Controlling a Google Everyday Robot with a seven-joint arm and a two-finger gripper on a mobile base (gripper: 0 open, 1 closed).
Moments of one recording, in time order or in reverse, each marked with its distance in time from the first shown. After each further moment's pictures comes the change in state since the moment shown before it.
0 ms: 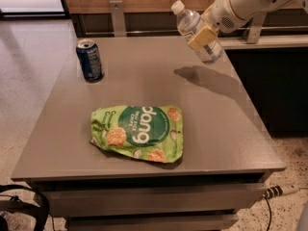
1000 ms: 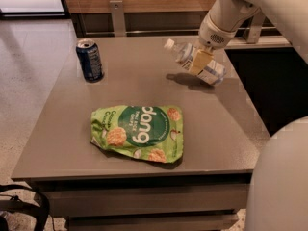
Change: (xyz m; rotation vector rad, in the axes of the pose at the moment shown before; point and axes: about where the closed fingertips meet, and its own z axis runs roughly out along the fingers) arm 0.049 0.052 0.034 -0.249 0.297 -0.055
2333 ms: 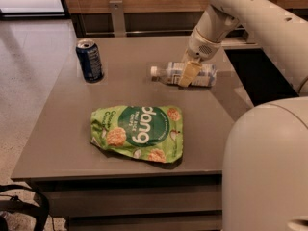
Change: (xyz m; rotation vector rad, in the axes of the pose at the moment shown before) arm -0.015 0.019 0.054 -0.191 -0.033 -0.047
